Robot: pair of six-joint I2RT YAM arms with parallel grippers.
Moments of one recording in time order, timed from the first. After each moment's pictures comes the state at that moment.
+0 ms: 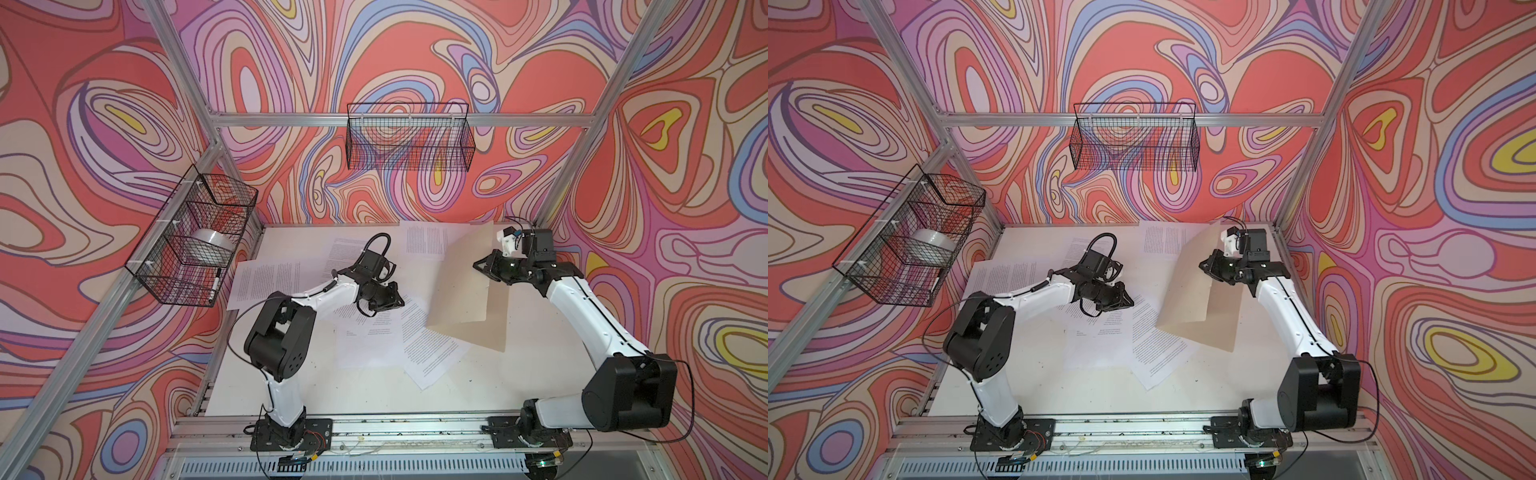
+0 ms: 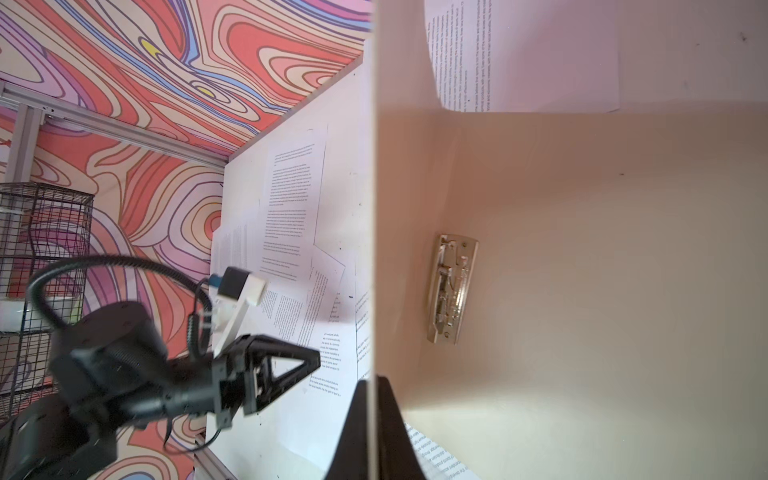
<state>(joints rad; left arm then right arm) -0.56 1.77 1.19 -0.44 0.48 -0.65 0.03 1.41 1.19 -0.55 -0.54 0.50</state>
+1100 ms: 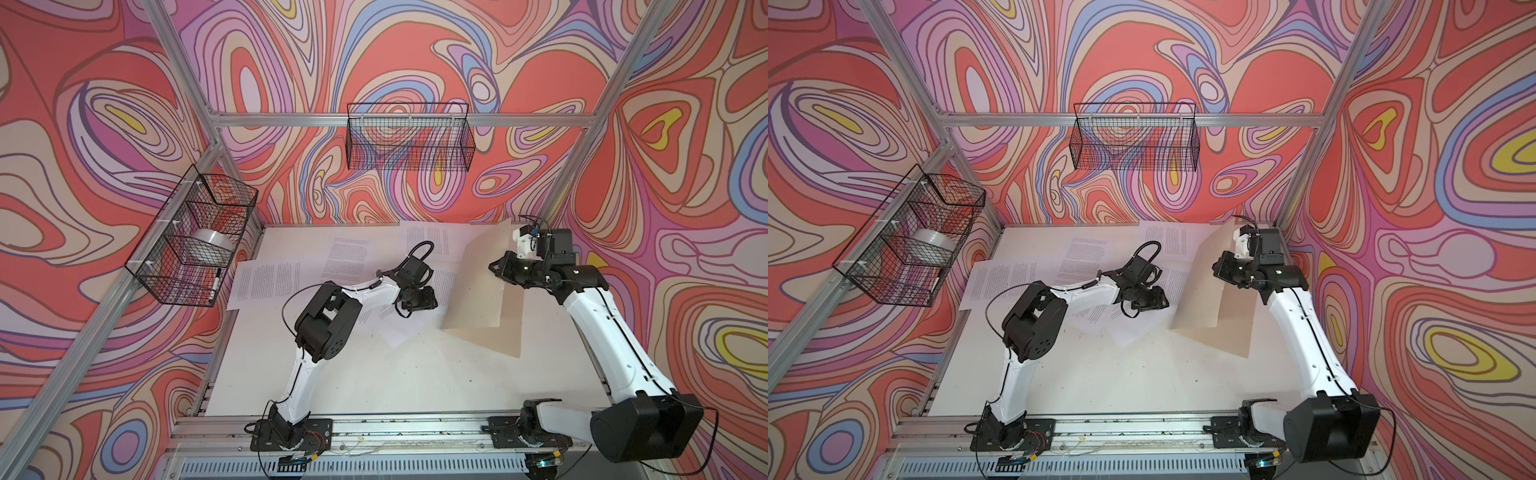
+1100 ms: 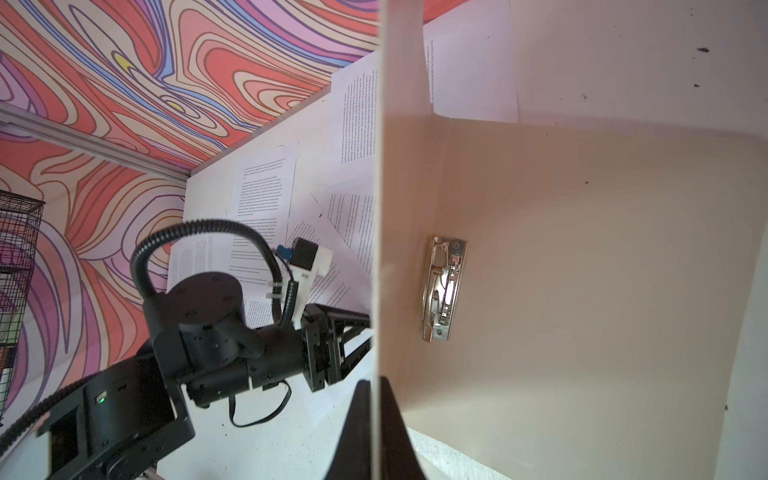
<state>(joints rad) -0.70 2.23 1.62 -0.39 0.31 -0.69 0.03 1.26 1.25 -0.75 -0.39 0.44</state>
